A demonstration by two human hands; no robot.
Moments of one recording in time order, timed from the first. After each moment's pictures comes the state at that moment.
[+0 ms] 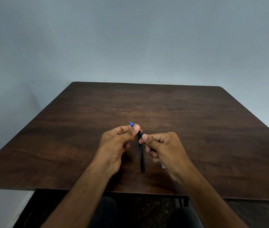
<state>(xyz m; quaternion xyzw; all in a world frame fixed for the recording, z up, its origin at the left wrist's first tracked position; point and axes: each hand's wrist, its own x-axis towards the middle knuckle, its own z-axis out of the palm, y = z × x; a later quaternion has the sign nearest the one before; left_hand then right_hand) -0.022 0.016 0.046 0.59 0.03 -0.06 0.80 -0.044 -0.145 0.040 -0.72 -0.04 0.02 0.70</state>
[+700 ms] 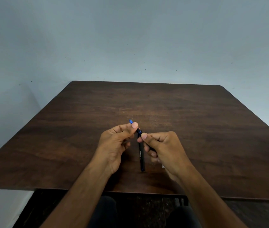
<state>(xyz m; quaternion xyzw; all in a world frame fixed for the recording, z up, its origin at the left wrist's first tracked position) -0.019 0.016 0.047 0.57 0.06 -0.07 0.82 -0.044 -0.142 0.040 -0.70 -0.03 0.03 0.71</state>
